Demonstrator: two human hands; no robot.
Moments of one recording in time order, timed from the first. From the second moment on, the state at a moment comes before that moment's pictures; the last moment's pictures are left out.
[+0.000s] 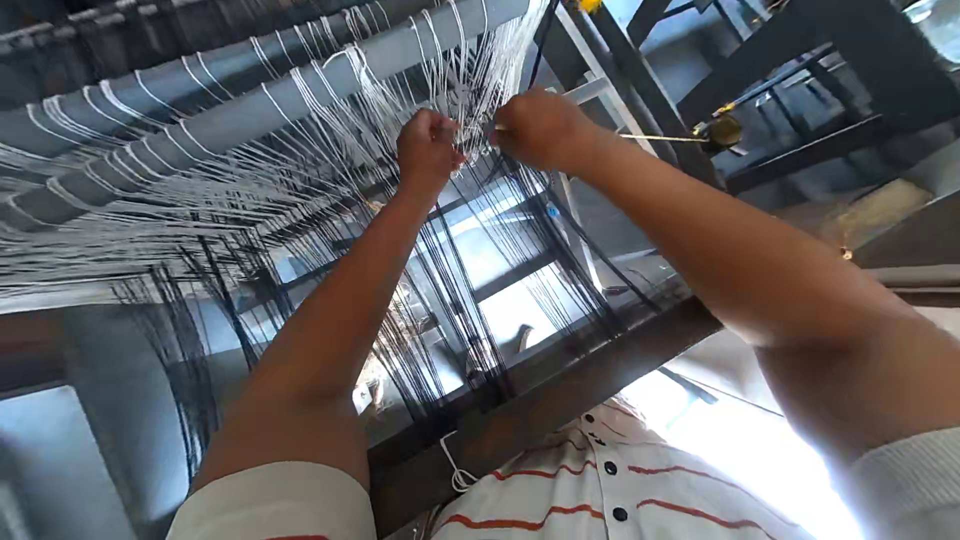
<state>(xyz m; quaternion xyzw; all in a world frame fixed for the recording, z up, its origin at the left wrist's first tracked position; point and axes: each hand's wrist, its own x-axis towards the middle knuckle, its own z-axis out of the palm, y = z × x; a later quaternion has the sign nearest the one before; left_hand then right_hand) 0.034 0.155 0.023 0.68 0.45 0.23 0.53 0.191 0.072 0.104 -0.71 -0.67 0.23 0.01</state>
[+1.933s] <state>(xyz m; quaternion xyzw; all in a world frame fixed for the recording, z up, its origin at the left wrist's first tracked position) -0.187 0.094 0.209 0.85 0.32 0.21 0.37 0.221 0.070 0.076 -0.65 -0.68 0.28 0.19</state>
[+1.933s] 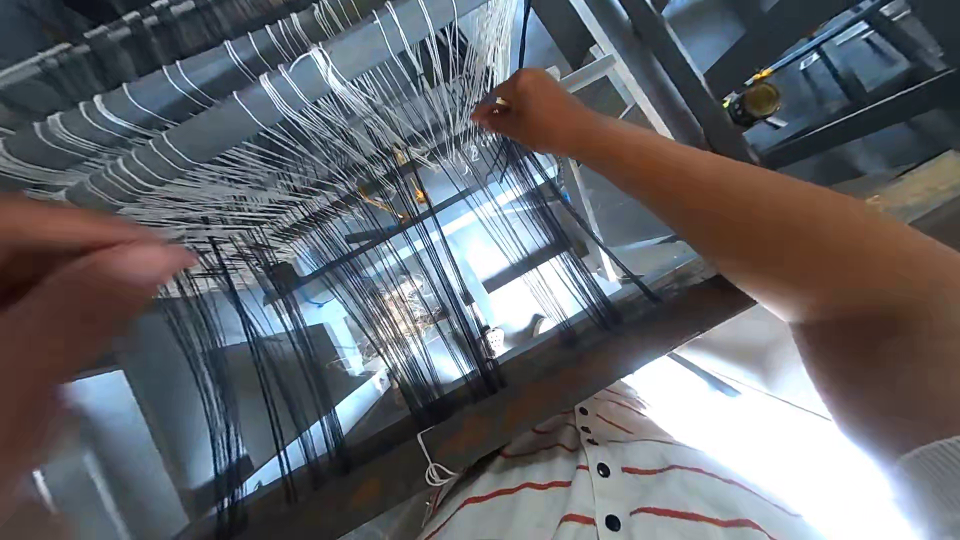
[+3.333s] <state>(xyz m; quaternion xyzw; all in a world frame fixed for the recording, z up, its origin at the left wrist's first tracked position) 0.052 0.152 -0.001 0.70 0.51 0.31 0.40 0.198 0.119 0.024 -0.69 -0.55 0.34 0.33</state>
